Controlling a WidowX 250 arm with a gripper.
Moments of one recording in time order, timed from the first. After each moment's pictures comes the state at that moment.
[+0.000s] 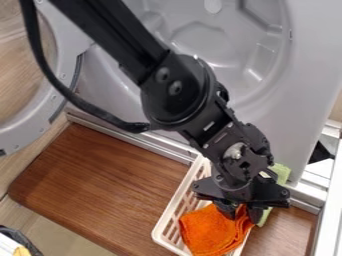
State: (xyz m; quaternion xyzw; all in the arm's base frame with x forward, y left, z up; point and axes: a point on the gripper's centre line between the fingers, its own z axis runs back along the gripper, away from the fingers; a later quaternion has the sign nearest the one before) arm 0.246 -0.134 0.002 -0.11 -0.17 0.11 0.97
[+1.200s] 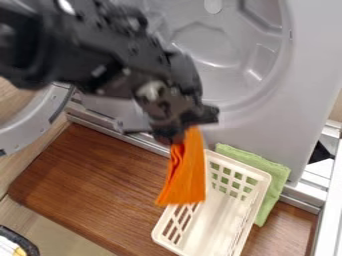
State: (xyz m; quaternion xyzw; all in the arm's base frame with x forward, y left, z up) arm 0.251 -0.037 0.093 -0.03 -0.30 0.25 0.92
